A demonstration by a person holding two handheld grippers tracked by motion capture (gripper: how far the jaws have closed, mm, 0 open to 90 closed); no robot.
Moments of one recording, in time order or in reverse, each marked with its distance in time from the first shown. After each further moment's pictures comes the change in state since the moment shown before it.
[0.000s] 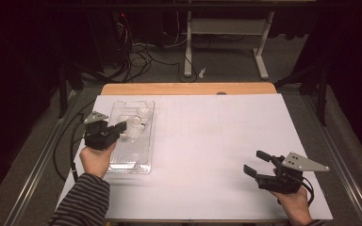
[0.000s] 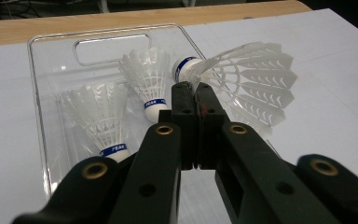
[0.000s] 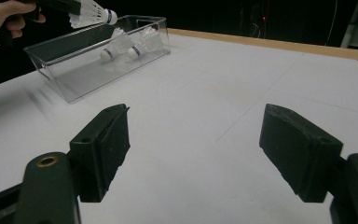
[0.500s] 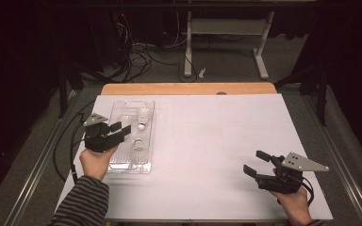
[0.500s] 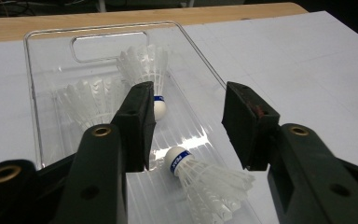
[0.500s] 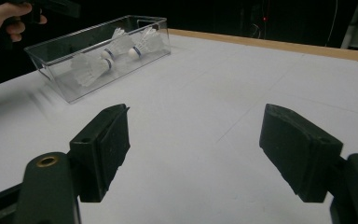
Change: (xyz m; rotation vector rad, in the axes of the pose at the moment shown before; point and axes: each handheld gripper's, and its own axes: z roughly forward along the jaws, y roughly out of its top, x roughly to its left) left arm 0.000 -0.004 -0.006 -0.016 -0.022 -0.013; right arm 0.000 0.000 0.000 -0.001 0.001 -0.002
